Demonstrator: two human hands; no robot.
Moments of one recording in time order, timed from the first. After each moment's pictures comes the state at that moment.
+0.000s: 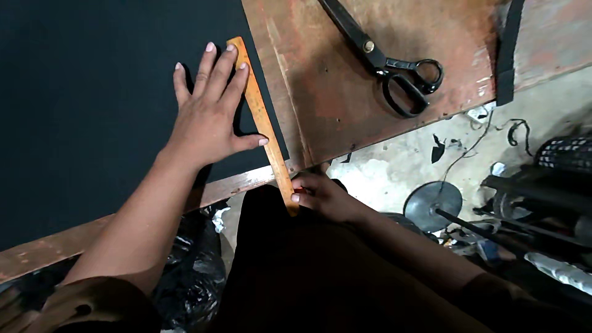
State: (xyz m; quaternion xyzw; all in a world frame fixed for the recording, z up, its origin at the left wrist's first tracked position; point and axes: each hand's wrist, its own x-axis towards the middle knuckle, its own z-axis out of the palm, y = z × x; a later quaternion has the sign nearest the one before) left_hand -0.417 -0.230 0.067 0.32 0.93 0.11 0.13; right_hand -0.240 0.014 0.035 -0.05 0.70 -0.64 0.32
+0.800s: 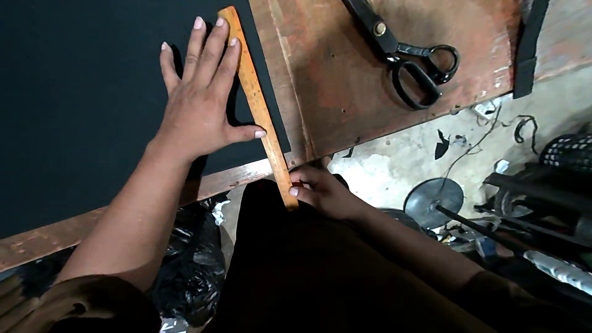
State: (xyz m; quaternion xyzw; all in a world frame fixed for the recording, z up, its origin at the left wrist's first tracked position) left_hand -0.419 -0.235 0.067 0.31 0.94 0.11 0.12; right_hand -0.241 0.007 0.038 -0.04 0.67 -0.68 0.30
